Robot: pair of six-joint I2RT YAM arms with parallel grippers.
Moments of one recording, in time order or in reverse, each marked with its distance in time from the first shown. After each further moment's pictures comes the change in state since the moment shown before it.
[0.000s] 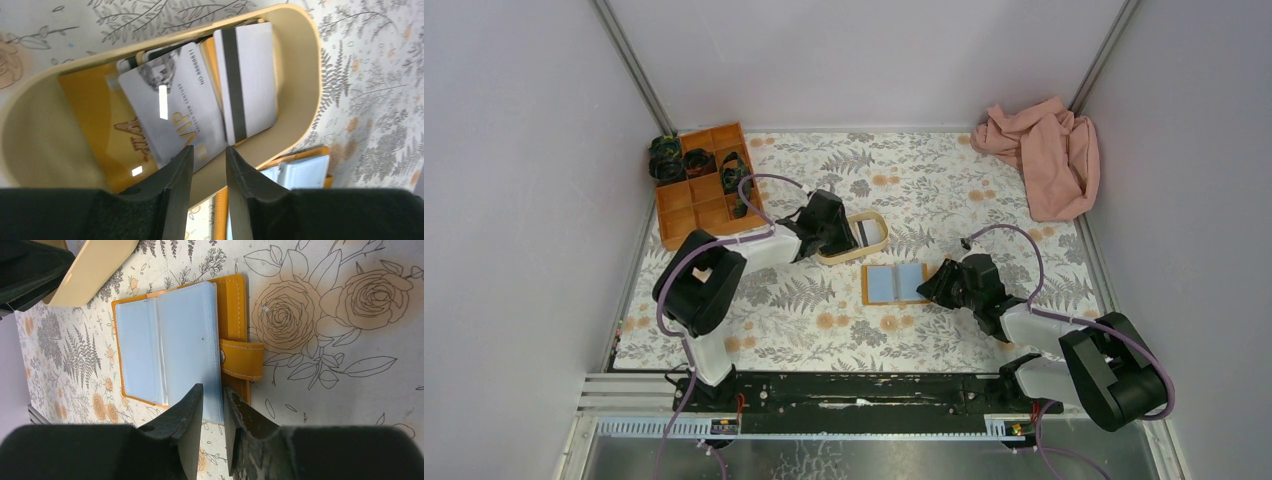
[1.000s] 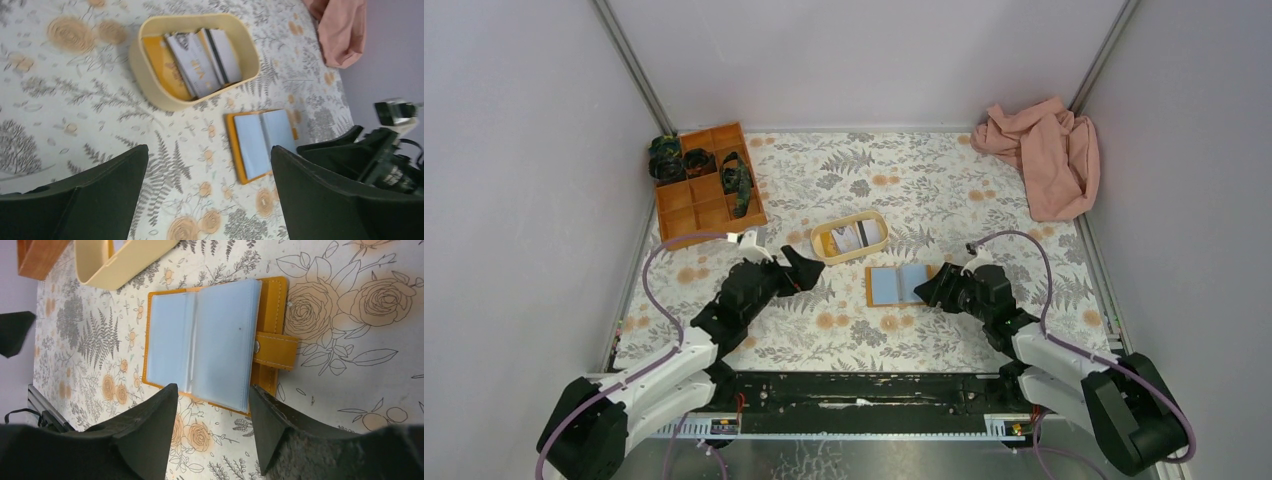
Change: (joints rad) left arm -0.006 -0.951 -0.755 0.326 -0.101 0.076; right arm 0.000 -0.180 -0.077 0.014 -0.031 -0.069
